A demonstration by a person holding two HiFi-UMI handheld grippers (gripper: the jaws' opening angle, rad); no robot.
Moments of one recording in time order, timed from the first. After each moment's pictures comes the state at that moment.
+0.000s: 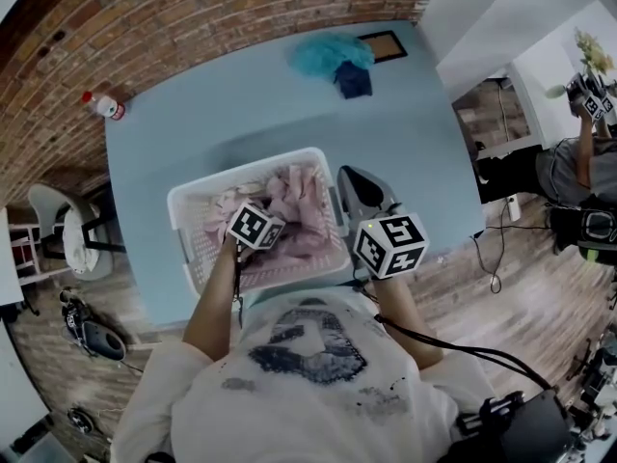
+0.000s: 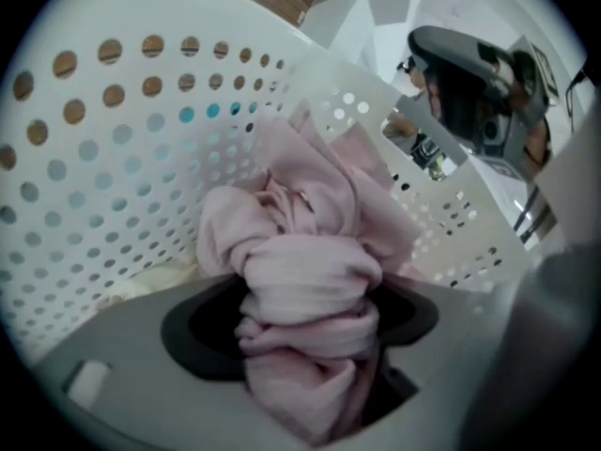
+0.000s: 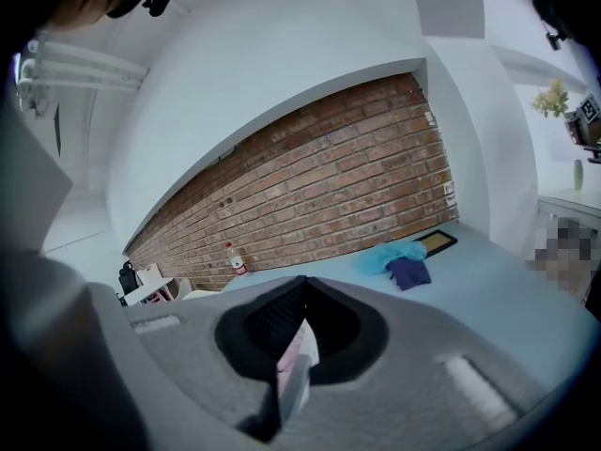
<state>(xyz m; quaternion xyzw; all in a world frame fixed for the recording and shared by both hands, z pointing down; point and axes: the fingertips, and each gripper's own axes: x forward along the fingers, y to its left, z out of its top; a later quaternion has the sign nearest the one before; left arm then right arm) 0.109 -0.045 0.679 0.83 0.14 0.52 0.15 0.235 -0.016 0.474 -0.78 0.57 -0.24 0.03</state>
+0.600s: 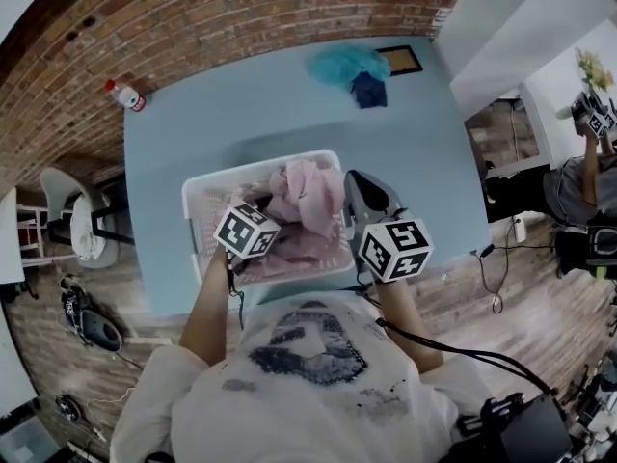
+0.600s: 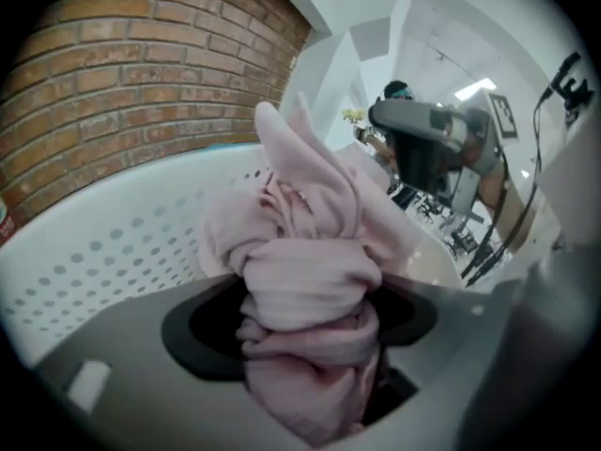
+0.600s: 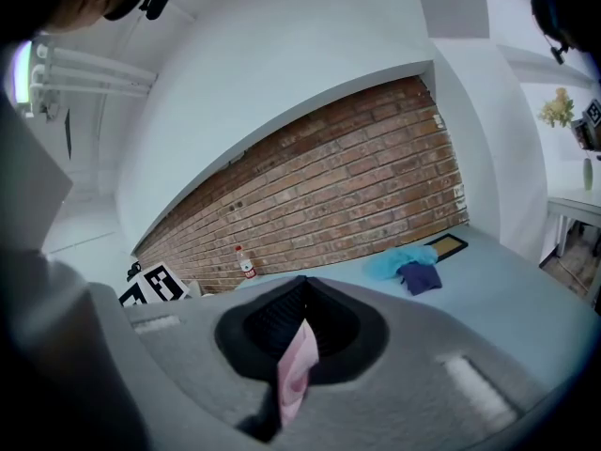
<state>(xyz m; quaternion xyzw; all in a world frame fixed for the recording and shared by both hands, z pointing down) 0.103 -0.053 0.602 0.87 0.13 0.45 0.15 0.223 -0.019 0.459 -0.77 0.59 -0.23 0.04</state>
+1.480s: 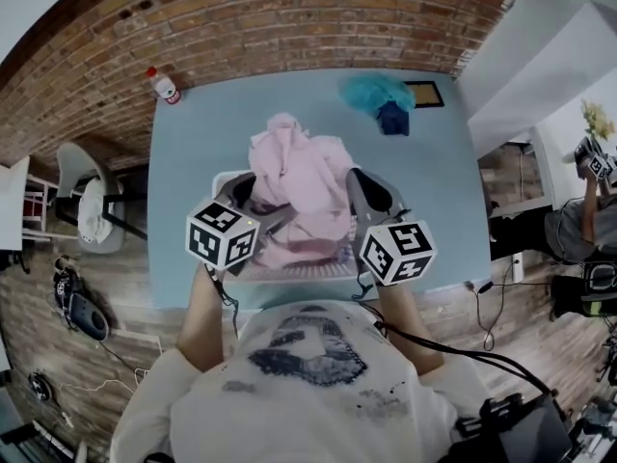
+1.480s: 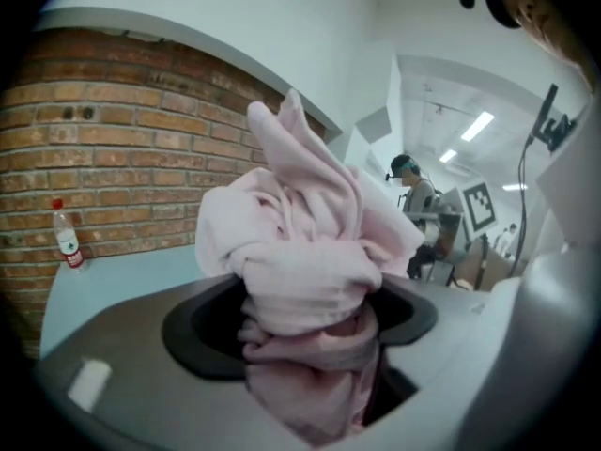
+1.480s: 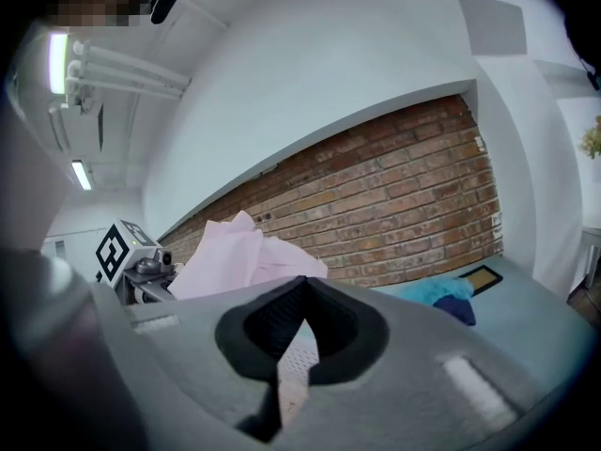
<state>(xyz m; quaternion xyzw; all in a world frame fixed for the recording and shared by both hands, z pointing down) 0.079 -0.126 0.447 0.96 -0.01 0.26 0.13 0.183 -0.064 0.400 -0.74 0.65 -0.16 0.04</state>
